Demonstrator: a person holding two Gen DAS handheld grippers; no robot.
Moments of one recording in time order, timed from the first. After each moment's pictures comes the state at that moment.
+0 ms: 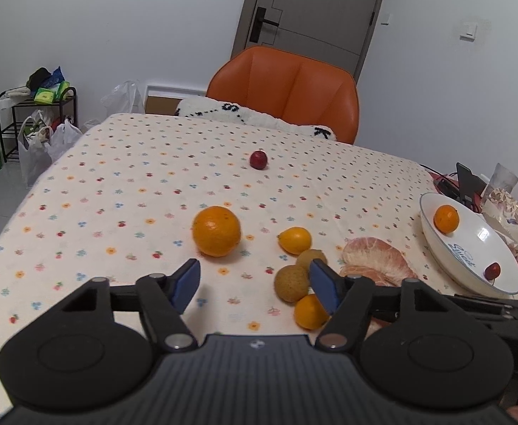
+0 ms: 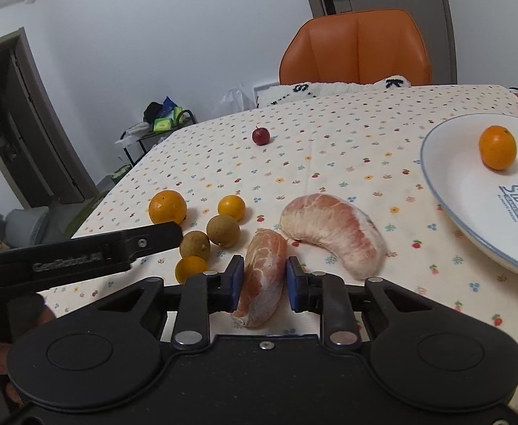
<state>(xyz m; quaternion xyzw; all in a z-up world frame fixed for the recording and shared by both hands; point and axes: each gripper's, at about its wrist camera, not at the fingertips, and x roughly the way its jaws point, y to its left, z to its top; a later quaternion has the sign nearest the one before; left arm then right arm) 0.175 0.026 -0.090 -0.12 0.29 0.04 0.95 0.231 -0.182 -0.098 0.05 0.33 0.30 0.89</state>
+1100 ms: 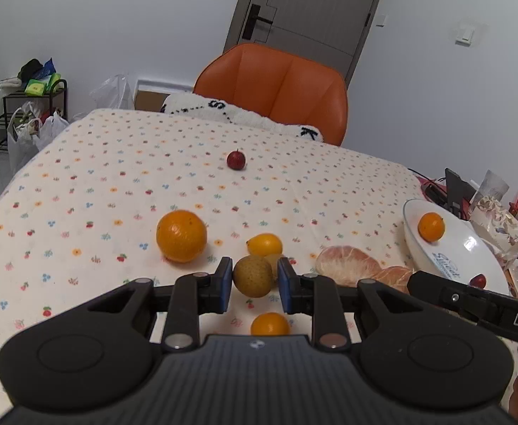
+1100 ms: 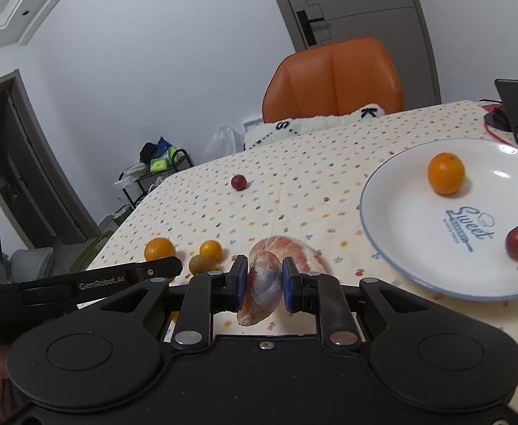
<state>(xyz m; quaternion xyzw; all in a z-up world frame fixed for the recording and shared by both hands) 0.185 0.011 -0.084 -0.14 0.29 0.03 0.95 0.227 -0.231 -0.076 0.10 0.29 0.28 0.91</state>
